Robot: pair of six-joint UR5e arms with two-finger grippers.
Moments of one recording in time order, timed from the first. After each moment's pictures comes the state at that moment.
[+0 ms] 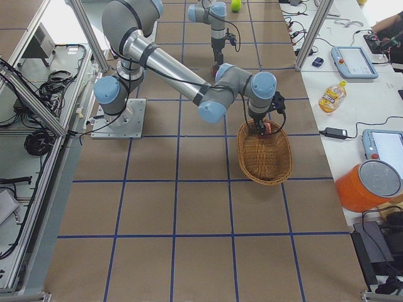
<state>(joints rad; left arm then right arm) -1.95 -2.04 -1.72 -0.86 1.45 -0.53 1.08 -1.18 1.47 -1.84 -1.31 -0.73</state>
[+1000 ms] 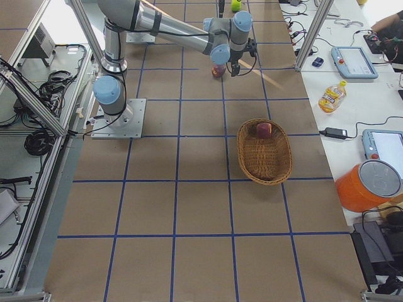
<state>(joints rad) -1.47 -1.69 -1.72 -1.32 1.58 0.20 1.71 -1.23 1.74 -2.11 -1.38 -0.07</state>
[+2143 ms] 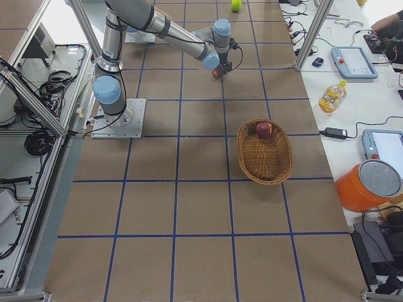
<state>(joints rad) -1.50 -1.62 -1.59 -1.52 1.53 0.16 1.82 -1.12 1.85 -2.40 -1.40 -0.54</state>
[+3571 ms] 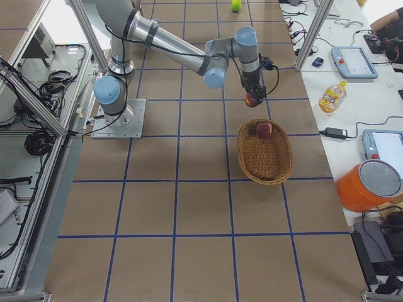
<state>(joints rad) -1.39 -1.75 -1.50 -1.51 1.57 0.23 1.16 -1.17 1.59 -2.35 -1.53 -1.09</state>
